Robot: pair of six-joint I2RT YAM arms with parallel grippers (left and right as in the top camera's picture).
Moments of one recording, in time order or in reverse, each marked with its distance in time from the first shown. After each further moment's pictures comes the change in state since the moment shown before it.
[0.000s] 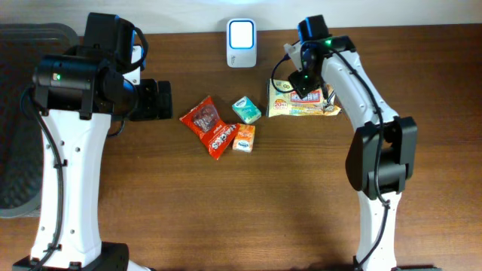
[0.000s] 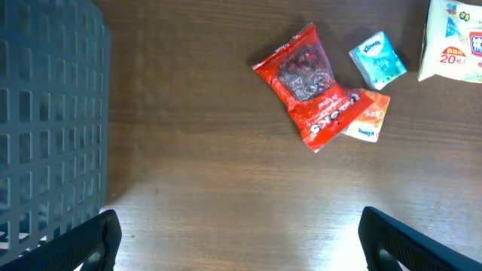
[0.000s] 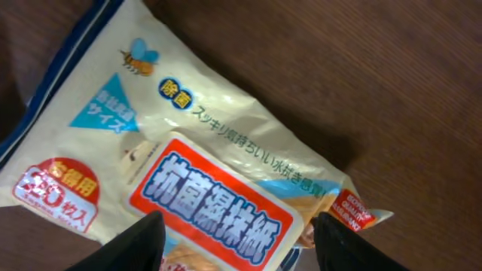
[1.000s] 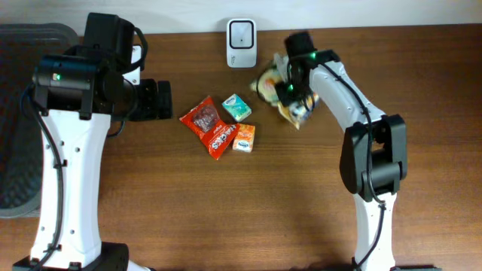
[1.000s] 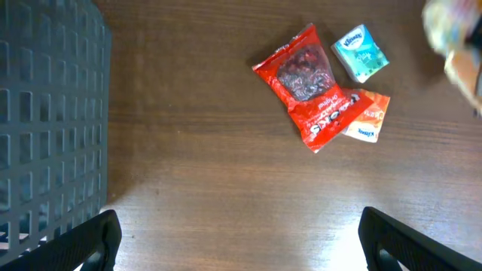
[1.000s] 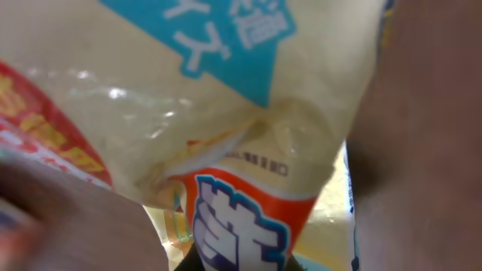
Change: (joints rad) left arm 0.000 0.000 0.000 0.000 0.000 0.000; right arm 0.061 0.001 -0.081 0.115 -0.193 0.224
